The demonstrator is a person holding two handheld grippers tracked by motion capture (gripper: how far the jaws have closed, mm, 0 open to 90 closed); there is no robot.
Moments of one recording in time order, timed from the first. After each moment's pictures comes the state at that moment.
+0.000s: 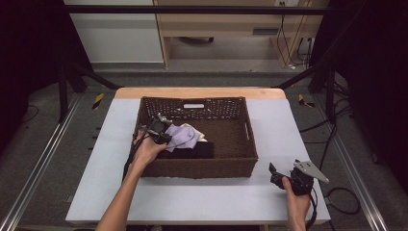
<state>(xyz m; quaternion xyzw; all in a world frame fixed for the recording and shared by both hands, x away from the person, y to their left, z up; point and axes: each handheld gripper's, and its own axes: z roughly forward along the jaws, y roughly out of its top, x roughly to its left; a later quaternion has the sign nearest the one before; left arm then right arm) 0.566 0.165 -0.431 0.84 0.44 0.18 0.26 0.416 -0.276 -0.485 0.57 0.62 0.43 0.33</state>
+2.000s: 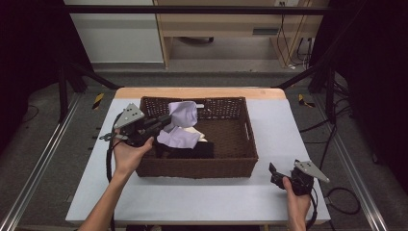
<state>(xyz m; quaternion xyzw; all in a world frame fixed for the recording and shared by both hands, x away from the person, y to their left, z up) 0.477 0.189 -0.323 0.72 0.32 0.22 0.58 0.416 -0.277 -0.485 0.57 0.62 0.43 0.33</state>
